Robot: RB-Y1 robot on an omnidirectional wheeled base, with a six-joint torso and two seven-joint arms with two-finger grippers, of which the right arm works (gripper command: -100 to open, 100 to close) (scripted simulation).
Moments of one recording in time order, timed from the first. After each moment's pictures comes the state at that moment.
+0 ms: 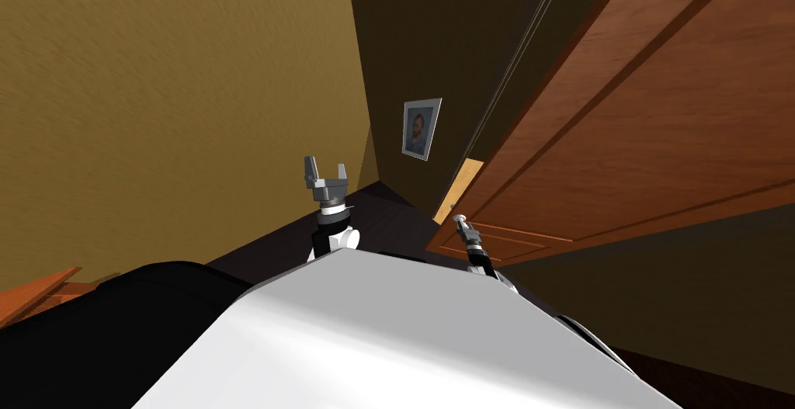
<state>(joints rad) -0.07 -0.45 0.33 -0.58 -0.43 -0.99 -1.78</state>
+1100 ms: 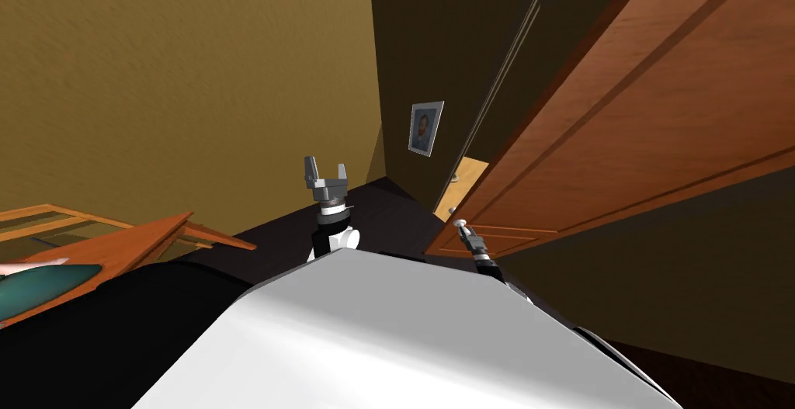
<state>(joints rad) -0.02 -0.52 0.42 -0.55 -0.38 -1.12 -1.89</state>
